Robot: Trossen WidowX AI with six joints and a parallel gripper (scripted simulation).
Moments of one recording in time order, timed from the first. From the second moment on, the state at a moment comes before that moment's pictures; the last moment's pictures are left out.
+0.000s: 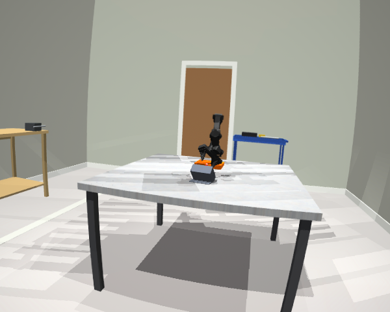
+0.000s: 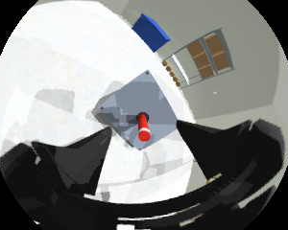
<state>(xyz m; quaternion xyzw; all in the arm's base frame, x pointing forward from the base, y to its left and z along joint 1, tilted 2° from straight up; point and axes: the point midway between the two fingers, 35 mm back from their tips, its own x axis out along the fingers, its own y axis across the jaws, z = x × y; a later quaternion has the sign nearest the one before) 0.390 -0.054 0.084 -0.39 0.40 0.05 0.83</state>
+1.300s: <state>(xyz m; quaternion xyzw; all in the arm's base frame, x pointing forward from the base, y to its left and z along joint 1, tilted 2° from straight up) 0.359 -0.041 0.118 -0.39 0.40 0.06 0.83</state>
